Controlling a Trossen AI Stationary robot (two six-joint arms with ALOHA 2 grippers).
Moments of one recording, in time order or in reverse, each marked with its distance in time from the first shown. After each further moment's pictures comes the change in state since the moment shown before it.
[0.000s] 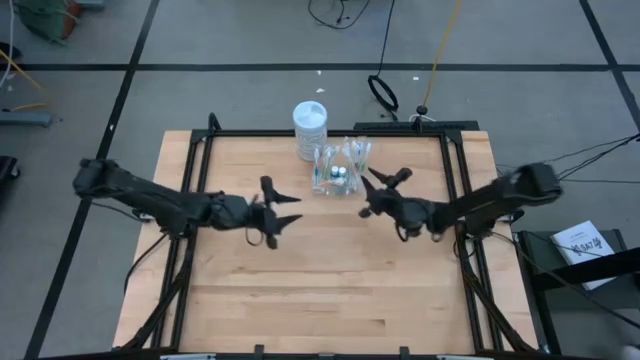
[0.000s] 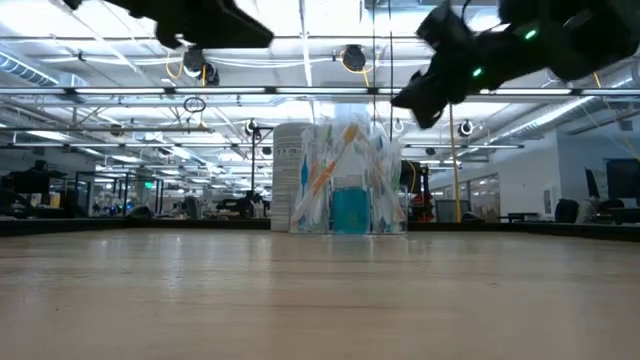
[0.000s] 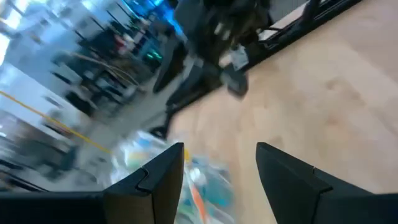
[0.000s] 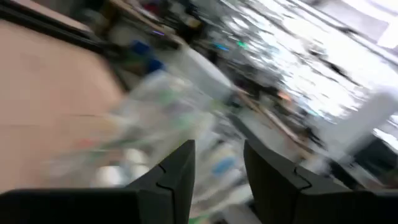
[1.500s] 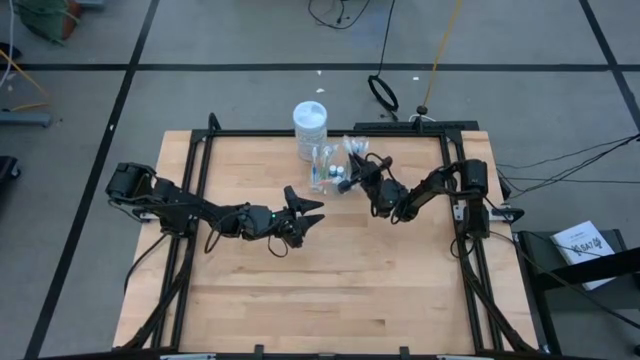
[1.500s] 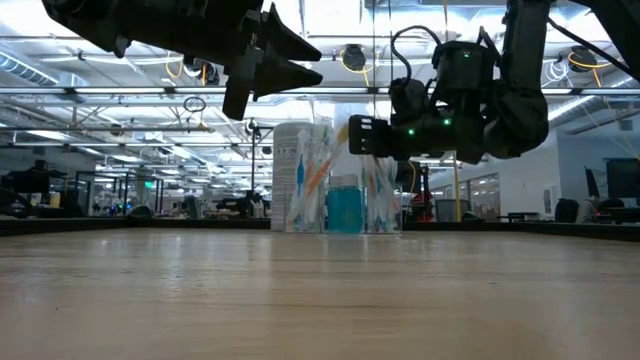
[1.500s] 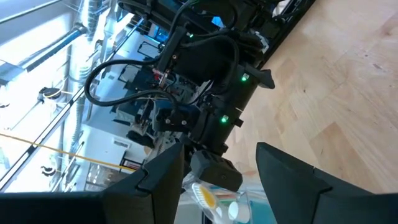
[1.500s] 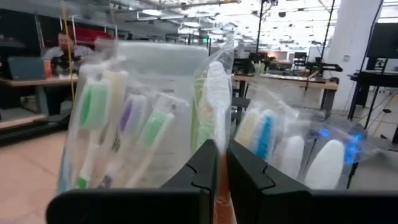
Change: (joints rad) left arm 0.025 0.330 -0.001 0.465 -0.041 0.450; right arm -0.276 0.499 0.117 0.526 -0.175 0.506
